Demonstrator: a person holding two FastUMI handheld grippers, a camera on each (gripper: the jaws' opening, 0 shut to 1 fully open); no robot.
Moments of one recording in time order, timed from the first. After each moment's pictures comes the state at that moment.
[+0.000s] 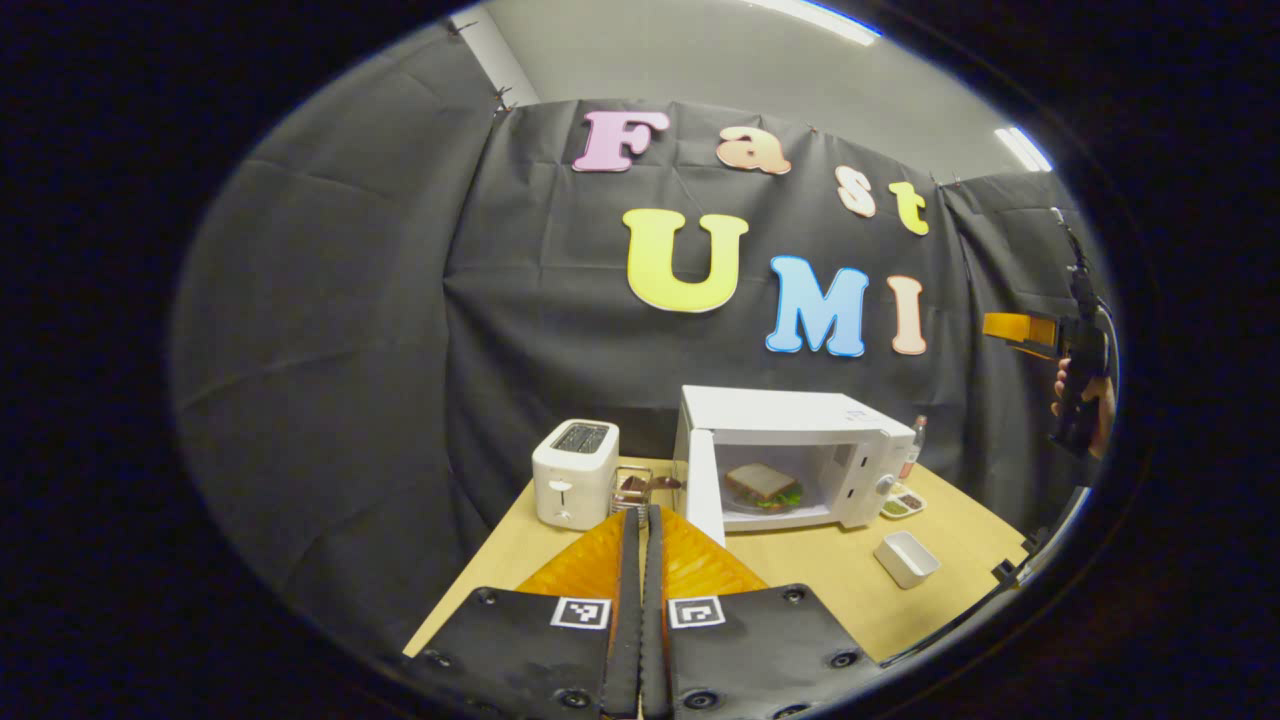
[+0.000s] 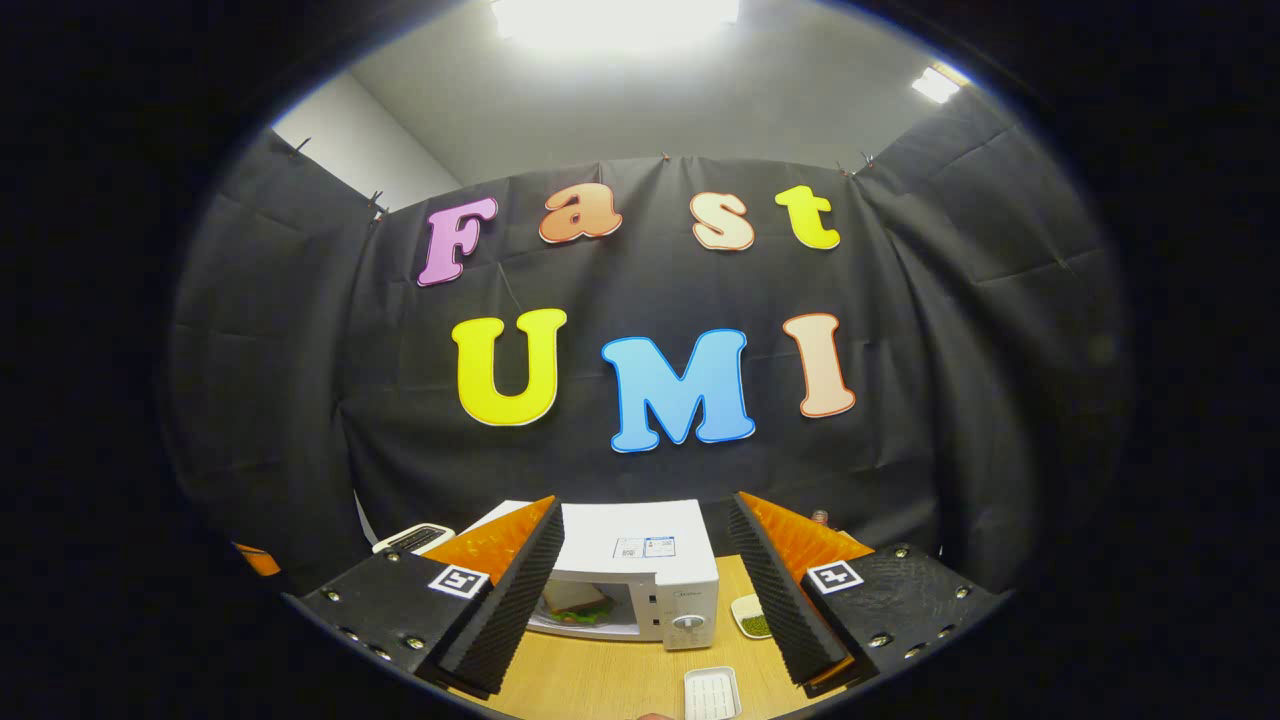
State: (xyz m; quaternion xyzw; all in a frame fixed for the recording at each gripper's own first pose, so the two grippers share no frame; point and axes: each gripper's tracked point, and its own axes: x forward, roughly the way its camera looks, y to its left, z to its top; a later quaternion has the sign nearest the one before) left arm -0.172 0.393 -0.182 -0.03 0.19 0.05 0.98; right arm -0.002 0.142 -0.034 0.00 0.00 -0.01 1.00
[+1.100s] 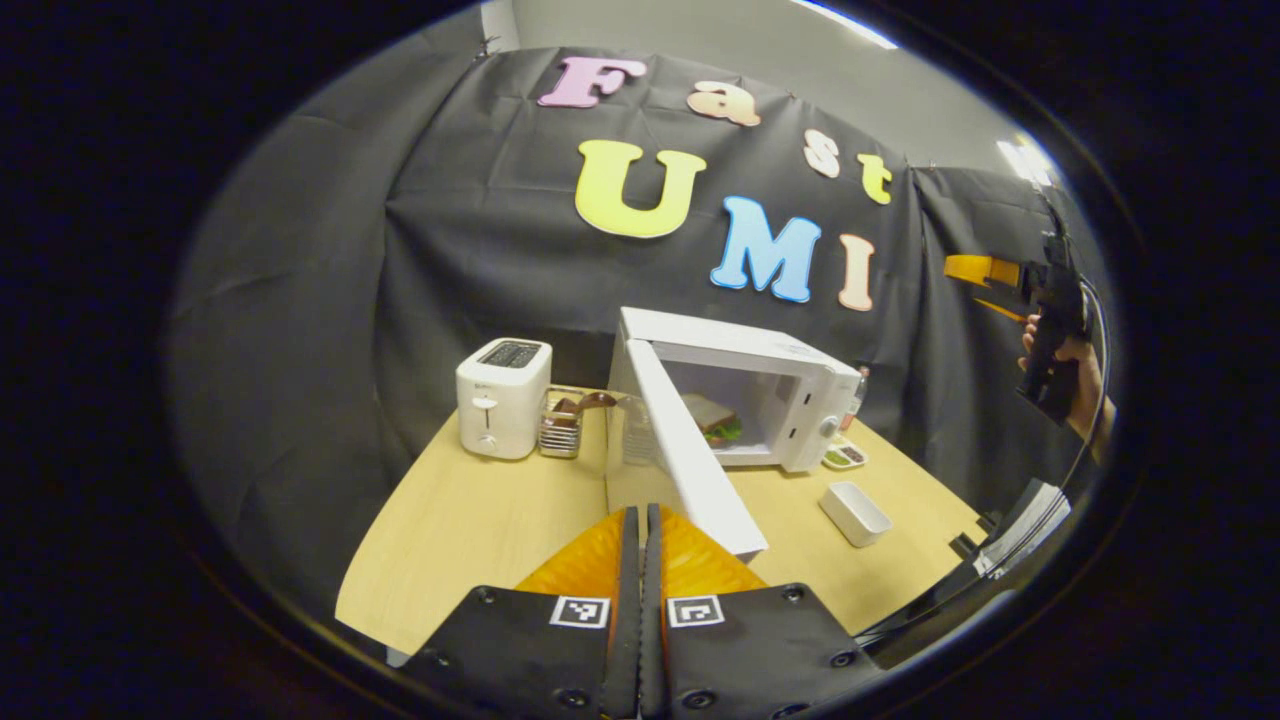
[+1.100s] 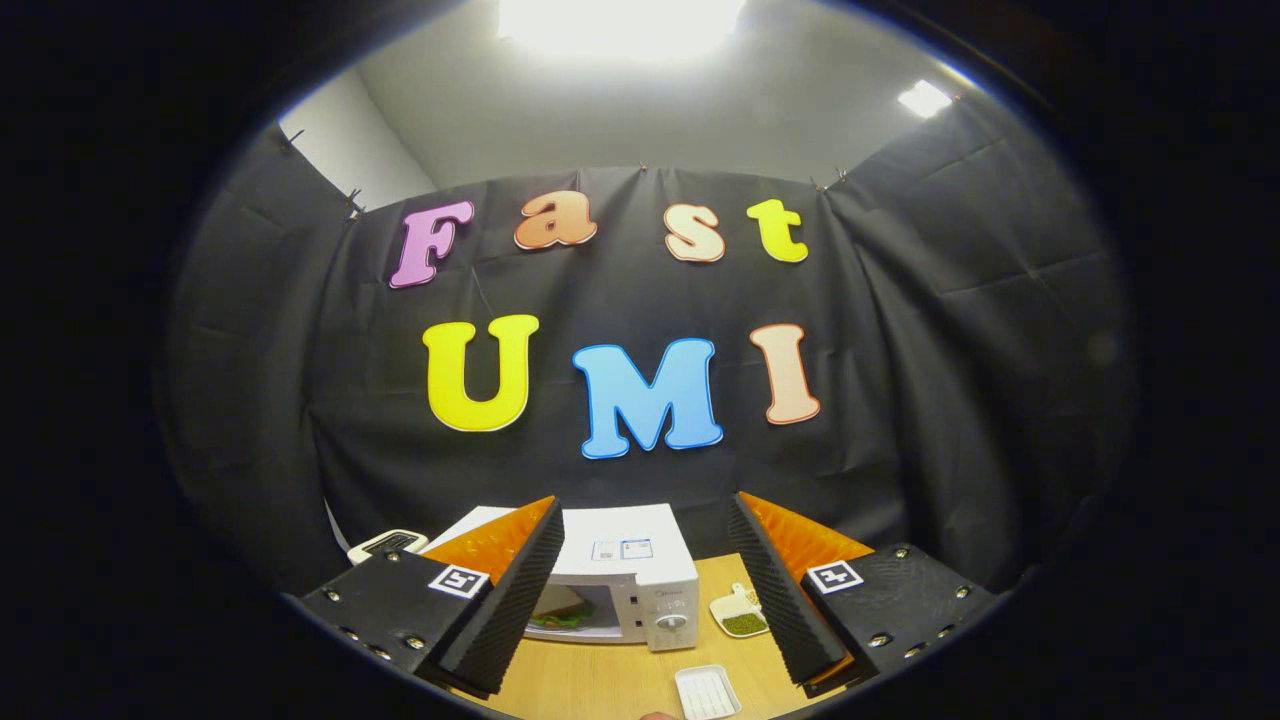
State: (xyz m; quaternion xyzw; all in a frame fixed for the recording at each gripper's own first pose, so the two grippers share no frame) left arm -0.180 0.311 -0.244 -0.07 0.27 -0.07 0.96; right arm -0.009 0.135 -0.030 -0.01 -0.02 -0.07 1.00
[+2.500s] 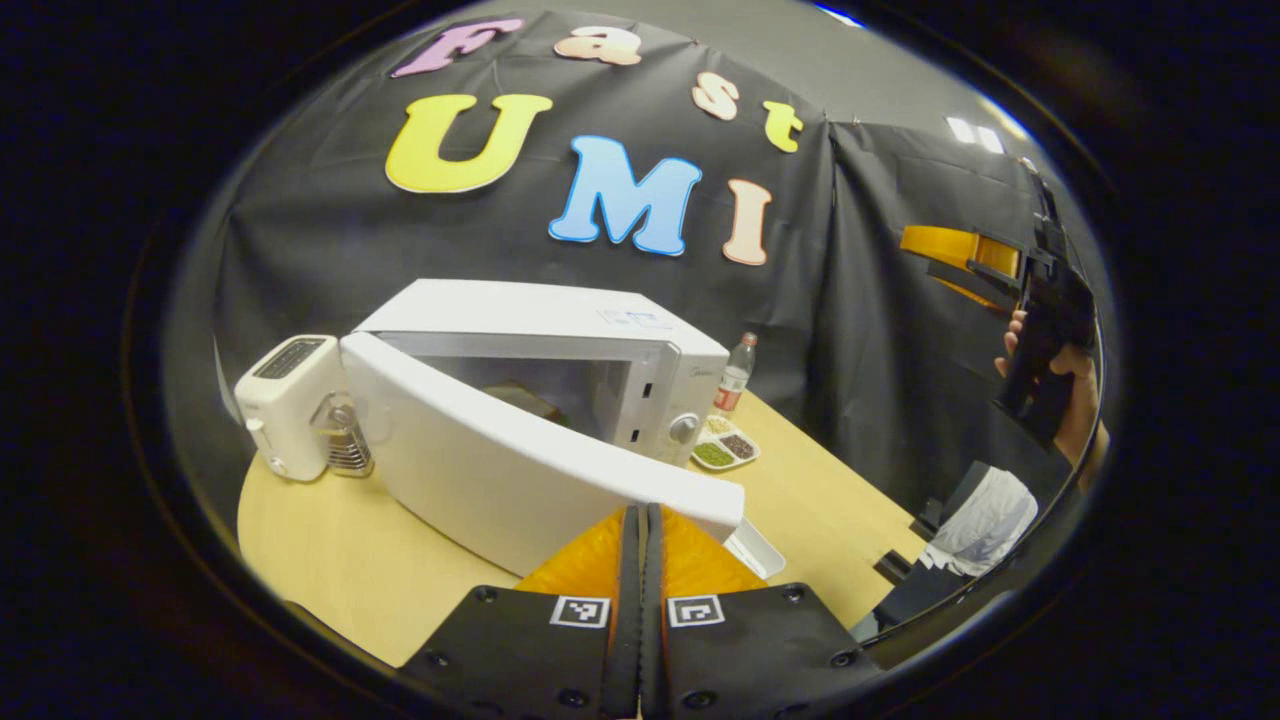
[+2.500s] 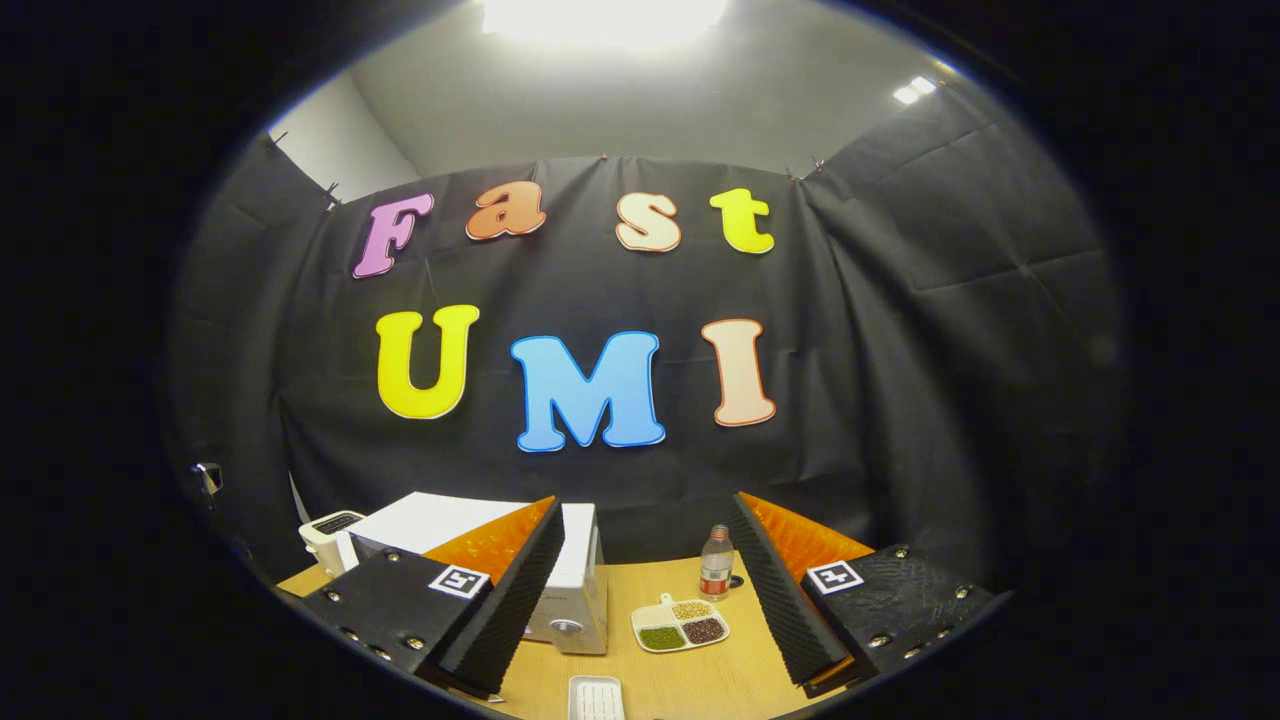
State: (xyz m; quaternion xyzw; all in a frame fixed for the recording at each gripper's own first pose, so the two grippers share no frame) left arm -0.070 0.070 -0.280 -0.08 0.32 -0.22 0.92; right arm 0.000 -0.001 -0.036 -0.02 0.00 -0.09 1.00
